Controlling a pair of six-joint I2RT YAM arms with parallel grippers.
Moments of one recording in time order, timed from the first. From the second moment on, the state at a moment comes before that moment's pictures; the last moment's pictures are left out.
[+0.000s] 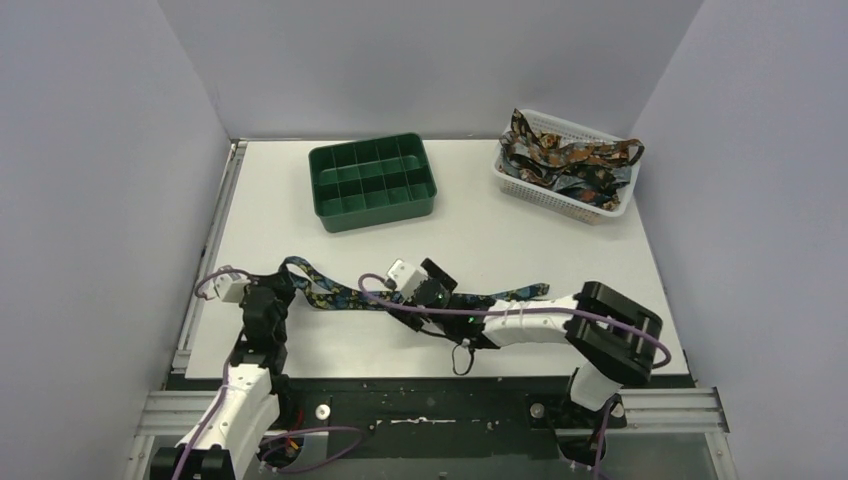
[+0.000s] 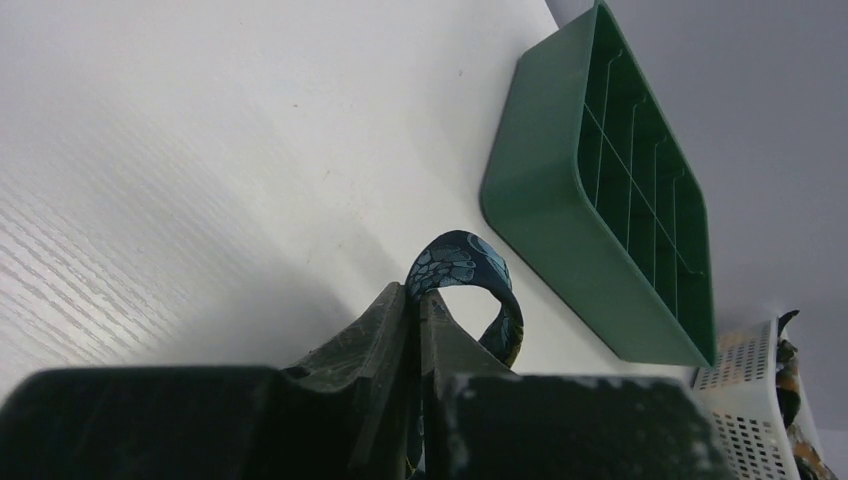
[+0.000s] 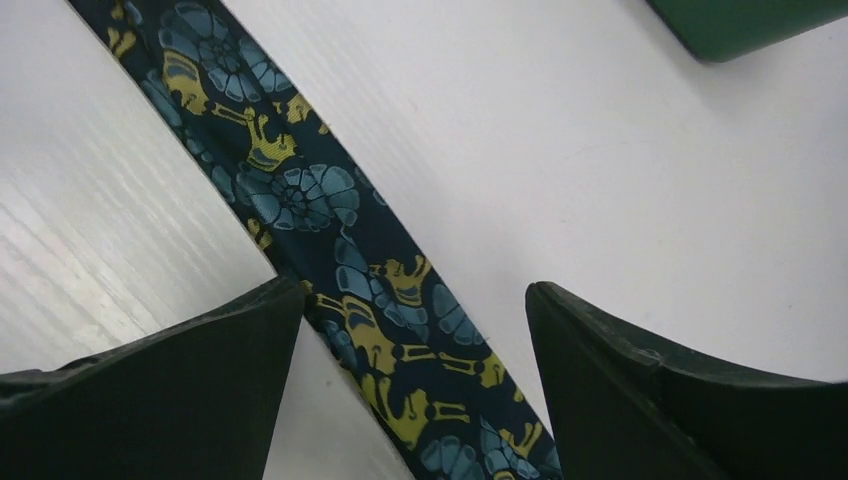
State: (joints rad) left arm -0.06 0.72 0.06 0.36 -0.36 -0.96; right arm 1.11 1.67 0.73 0.30 0.40 -0.17
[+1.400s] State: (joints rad) left arm -0.01 0.83 0.37 -0.22 -0.20 -0.87; right arm -0.03 1.22 0.52 -0.29 -0.08 0.48
